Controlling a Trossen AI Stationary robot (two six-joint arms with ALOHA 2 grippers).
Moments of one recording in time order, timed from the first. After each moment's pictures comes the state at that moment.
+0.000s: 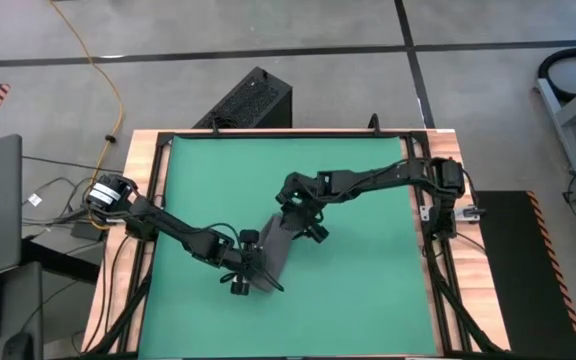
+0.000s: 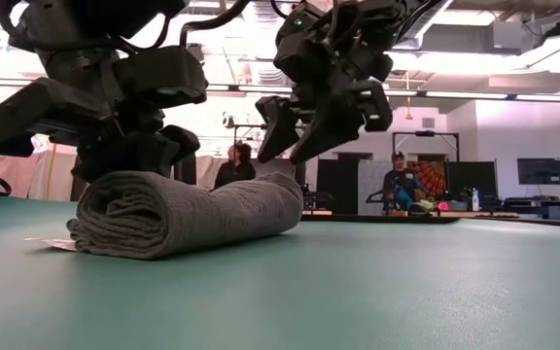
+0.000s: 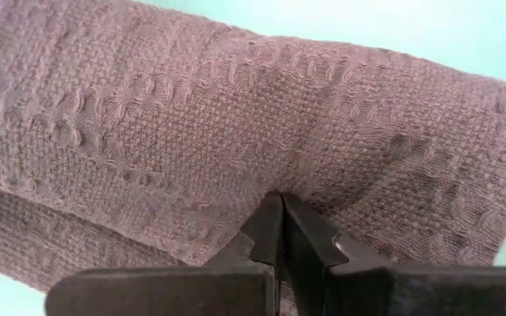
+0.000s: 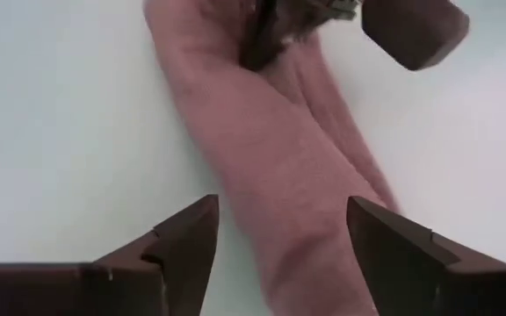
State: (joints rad) left arm -0.37 1.70 0.82 -0.20 -0.15 -0.19; right arm -0.10 1.85 1.30 -0.35 -0.43 -0.78
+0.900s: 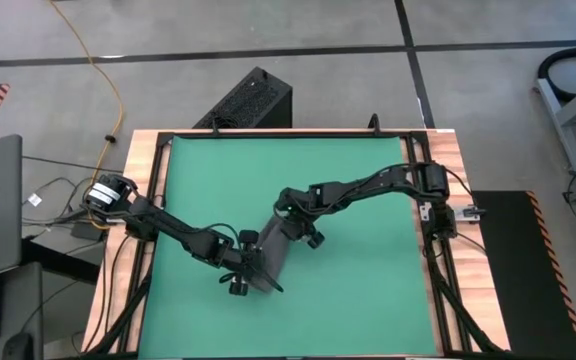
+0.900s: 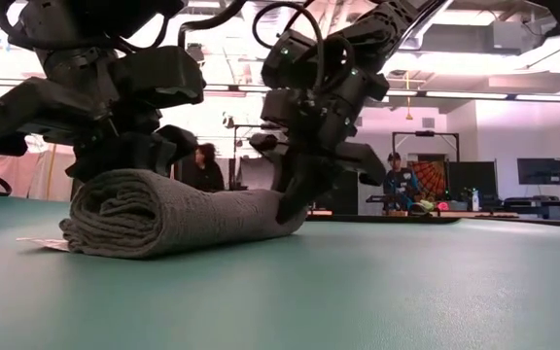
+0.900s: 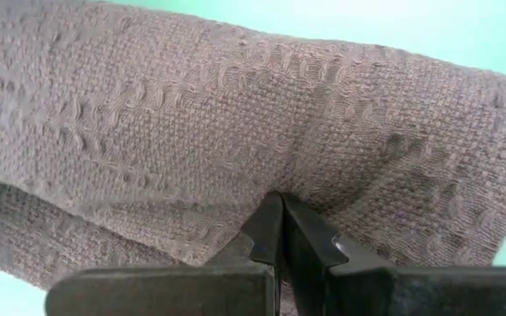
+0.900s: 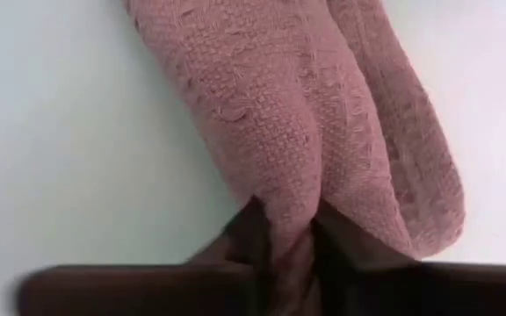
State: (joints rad) left arm -0.37 1.70 0.82 -0.22 -0.14 -0.18; right arm -0.07 1.98 1.30 -0.37 -0.16 -0.83
